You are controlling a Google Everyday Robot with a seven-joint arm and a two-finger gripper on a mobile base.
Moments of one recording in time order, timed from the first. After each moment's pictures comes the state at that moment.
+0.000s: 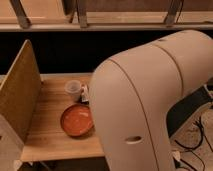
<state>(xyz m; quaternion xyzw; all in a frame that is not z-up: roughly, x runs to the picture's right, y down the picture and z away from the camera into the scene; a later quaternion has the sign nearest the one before) -0.031 -0.024 0.842 0.18 -0.06 -0.89 0.41</state>
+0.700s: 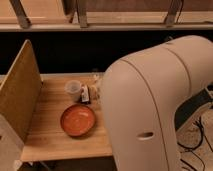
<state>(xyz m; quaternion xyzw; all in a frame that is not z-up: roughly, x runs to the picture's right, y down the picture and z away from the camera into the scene) -0.057 -0.025 0.842 0.24 -0.06 -0.88 0.41</state>
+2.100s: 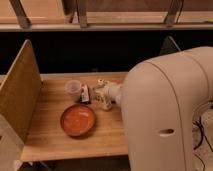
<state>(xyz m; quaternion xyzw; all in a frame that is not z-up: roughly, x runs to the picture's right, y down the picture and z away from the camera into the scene) -0.028 0.001 0.844 0.28 -0.05 -0.87 0.39</state>
